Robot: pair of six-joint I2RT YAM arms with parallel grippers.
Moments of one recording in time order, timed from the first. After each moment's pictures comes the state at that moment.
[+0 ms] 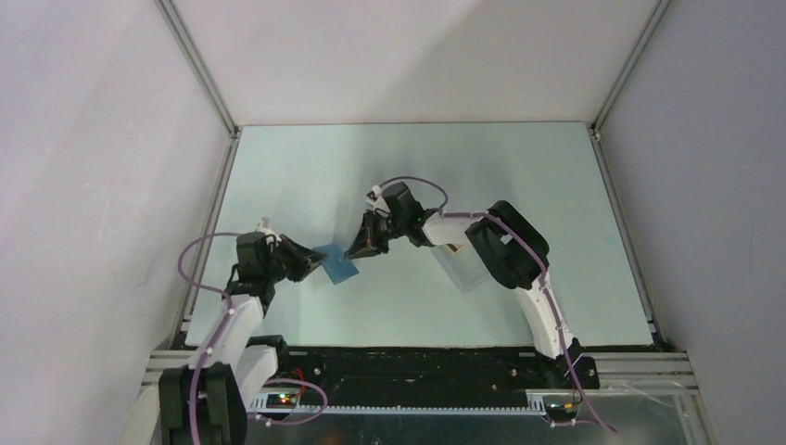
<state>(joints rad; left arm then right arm) 0.08 0.95 0.32 -0.07 0.49 -0.87 0.79 2.25 1.41 0.21 -0.74 1.04</state>
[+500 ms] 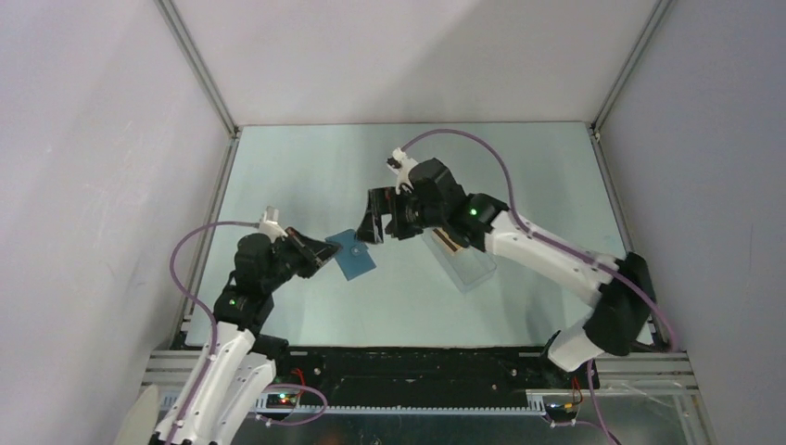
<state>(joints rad) -0.15 0.58 0.44 -0.26 0.40 -0.99 0.86 1.59 1.37 -0.30 -0.32 0.65</state>
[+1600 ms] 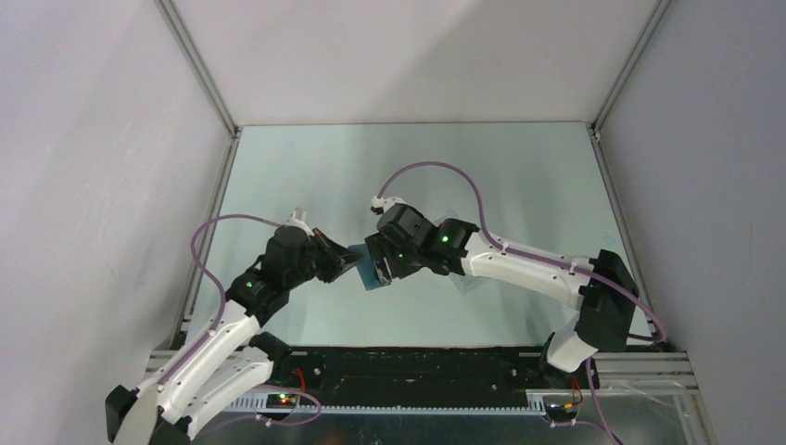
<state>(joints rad) -0.52 0.74 0.57 -0.37 0.14 -1.19 1.08 1.58 1.33 -0.62 0.09 0.54</state>
